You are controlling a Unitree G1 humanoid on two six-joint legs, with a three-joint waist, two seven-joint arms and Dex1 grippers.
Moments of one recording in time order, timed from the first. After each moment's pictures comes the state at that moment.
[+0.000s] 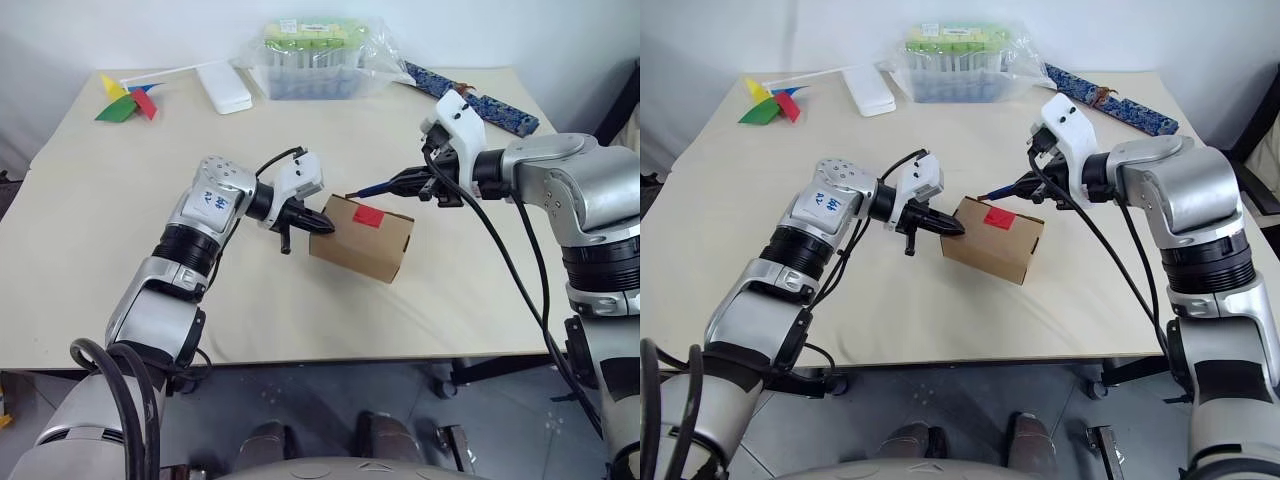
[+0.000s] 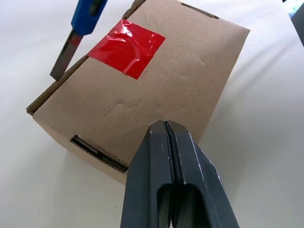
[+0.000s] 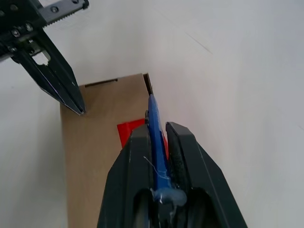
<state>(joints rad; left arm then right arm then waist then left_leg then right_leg) -1.18 0.39 -0.28 0.75 -0.01 0.30 -1.24 -1.09 -0.72 0.20 0.05 0.36 1.08 0.88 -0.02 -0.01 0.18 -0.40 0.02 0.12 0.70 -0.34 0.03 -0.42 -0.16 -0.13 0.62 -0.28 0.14</state>
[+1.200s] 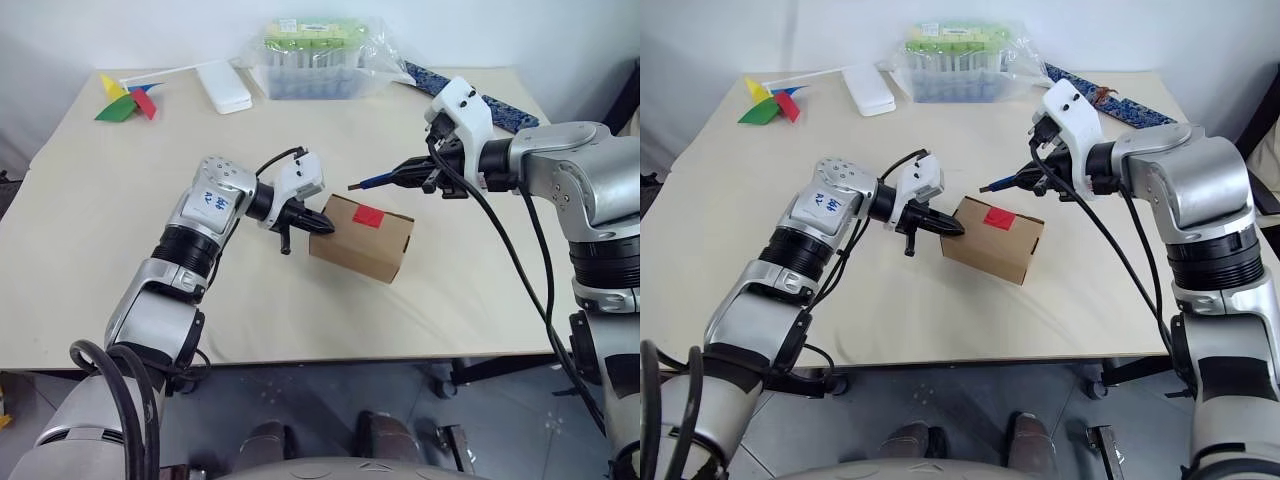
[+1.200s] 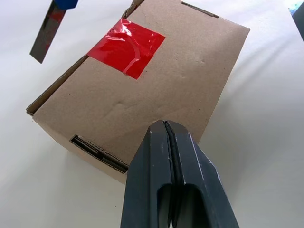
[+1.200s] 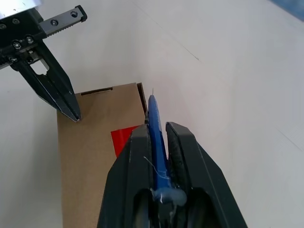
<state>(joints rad) -1.17 0.40 -0.28 0.72 -0.01 0.32 -1.24 -1.11 -0.74 0.19 0.03 0.36 1.10 0.88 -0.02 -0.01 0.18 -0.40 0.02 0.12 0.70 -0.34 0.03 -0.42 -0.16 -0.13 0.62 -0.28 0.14</state>
